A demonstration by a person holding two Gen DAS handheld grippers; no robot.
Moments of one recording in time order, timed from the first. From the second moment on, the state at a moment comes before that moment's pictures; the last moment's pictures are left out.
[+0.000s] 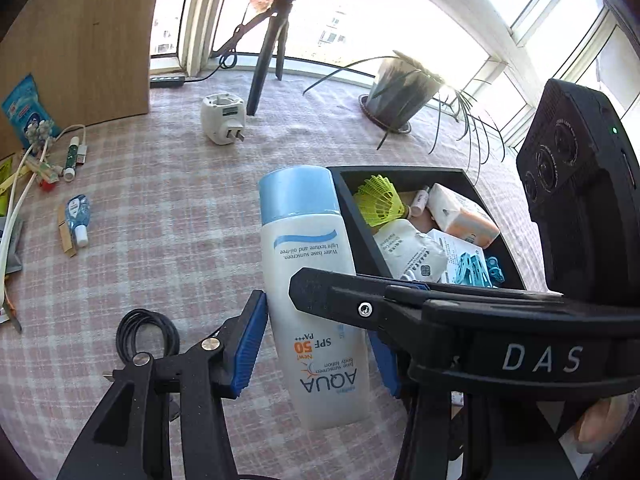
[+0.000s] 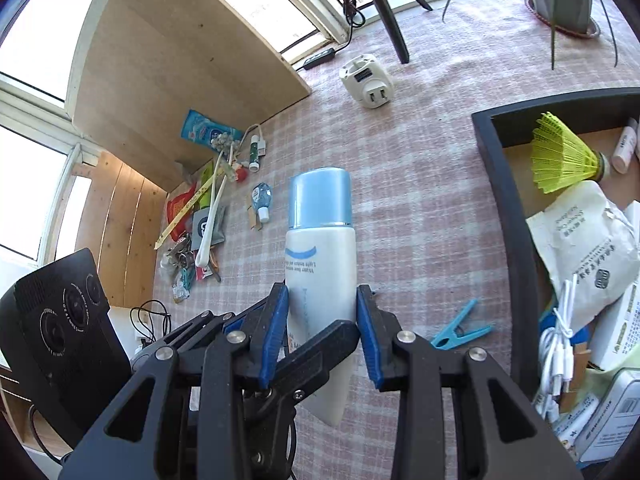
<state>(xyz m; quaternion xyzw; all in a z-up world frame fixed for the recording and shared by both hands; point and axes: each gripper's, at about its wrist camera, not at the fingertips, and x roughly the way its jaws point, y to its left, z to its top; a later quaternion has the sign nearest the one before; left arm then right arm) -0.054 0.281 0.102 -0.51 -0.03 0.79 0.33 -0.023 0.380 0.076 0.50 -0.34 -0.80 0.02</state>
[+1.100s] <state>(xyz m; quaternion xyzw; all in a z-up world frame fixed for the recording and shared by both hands) -0.112 0.324 0.122 -0.52 0.05 0.80 0.30 0.019 0.508 0.128 0.47 -0.31 -0.82 -0.12</state>
